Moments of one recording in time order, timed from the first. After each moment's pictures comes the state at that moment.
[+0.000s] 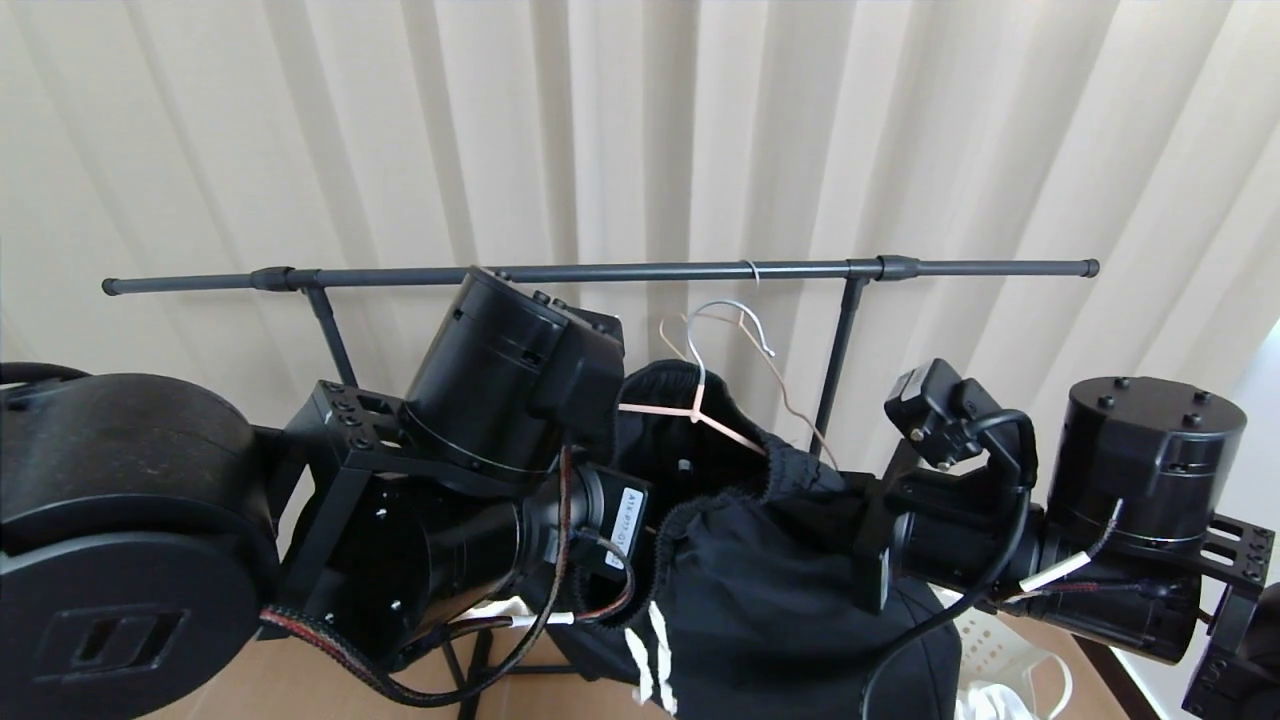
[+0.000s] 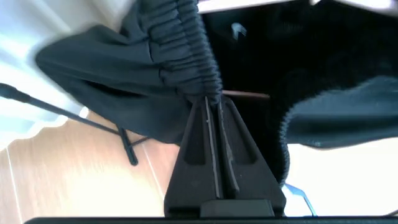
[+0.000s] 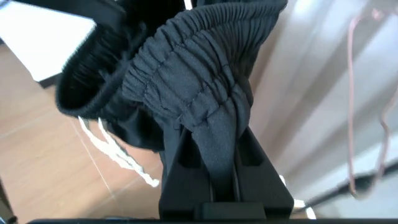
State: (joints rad) left arm -0.90 1.68 -1.14 0.13 0.41 -0.23; right arm 0.62 1.64 -0.53 -0.87 0.27 -0.05
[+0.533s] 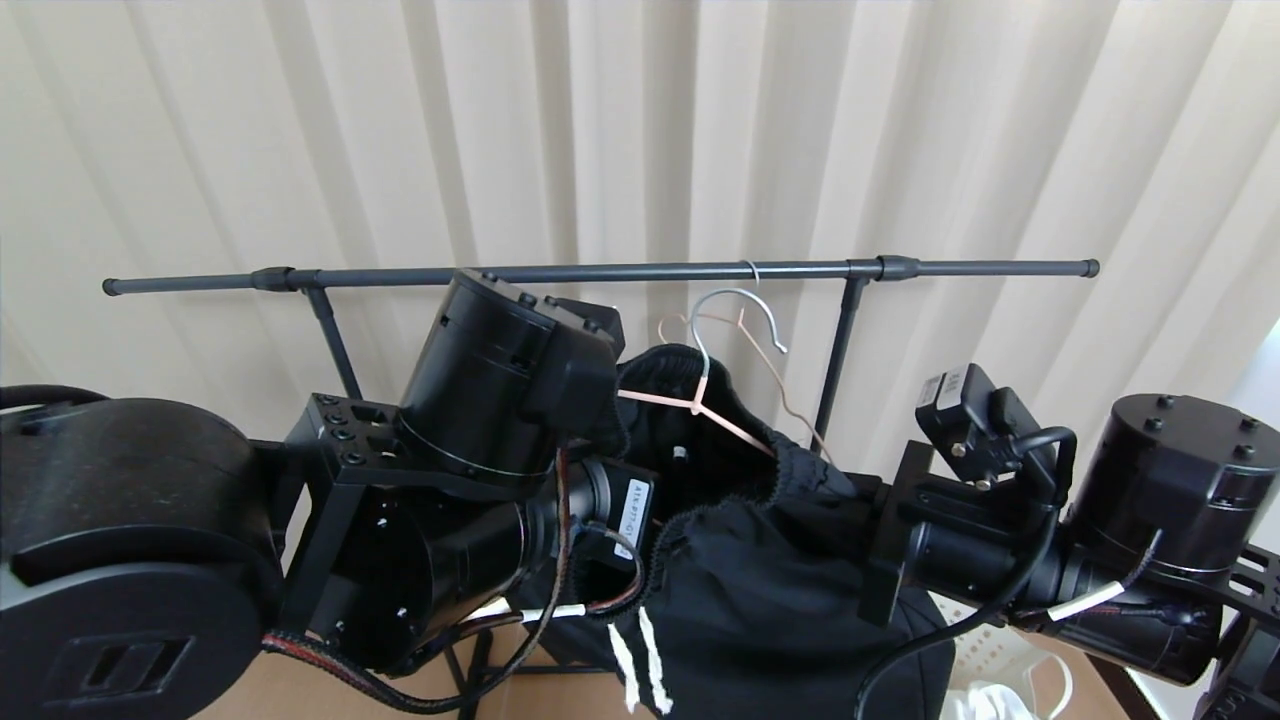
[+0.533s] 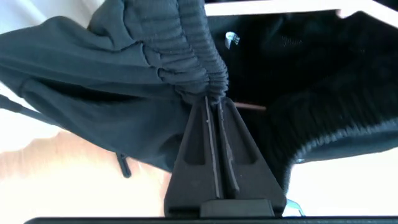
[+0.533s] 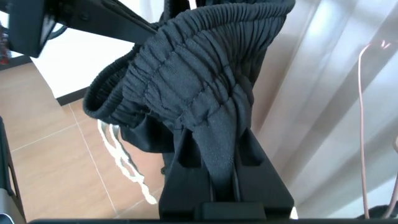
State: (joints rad) left arm -0.90 1.68 -1.10 0.02 0.41 -0.23; right arm 0.63 1.64 -0.46 -1.05 0.30 -0.03
